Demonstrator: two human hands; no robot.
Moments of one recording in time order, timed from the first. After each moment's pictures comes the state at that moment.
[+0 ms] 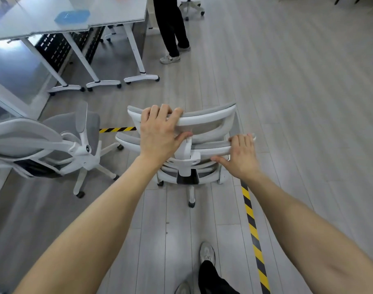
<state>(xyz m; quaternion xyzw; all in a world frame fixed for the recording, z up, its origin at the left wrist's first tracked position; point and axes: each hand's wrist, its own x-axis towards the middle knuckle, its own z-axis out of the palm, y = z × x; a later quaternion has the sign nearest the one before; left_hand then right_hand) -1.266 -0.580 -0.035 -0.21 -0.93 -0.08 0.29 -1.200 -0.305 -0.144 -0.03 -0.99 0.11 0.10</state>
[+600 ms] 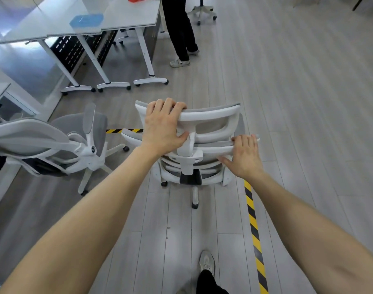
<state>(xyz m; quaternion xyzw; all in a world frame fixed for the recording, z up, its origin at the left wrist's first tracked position) -1.299 -0.571 -0.006 -0.24 -0.95 -0.07 0.19 -1.237 -0.292 -0.137 -0.02 -0.99 0.10 0.07</state>
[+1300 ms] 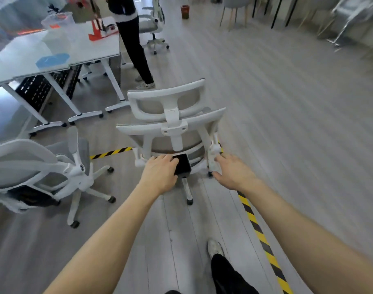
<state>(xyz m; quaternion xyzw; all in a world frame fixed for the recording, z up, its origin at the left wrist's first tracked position) -1.086 -0.629 -0.039 -0.34 -0.94 0.06 -0.03 -1.002 -0.389 -0.070 -0.08 -0.99 0.11 -0.07</state>
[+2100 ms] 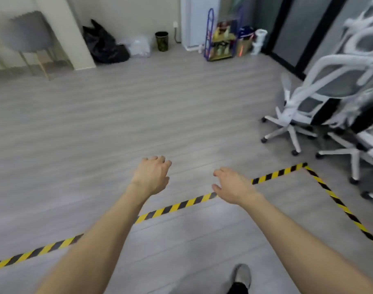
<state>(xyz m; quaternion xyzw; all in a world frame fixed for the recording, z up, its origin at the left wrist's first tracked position) -0.289 -0.412 -0.056 -0.92 -0.38 0.12 0.03 -0.051 -0.553 -0.076 -0.77 -0.62 0.17 -0.05</state>
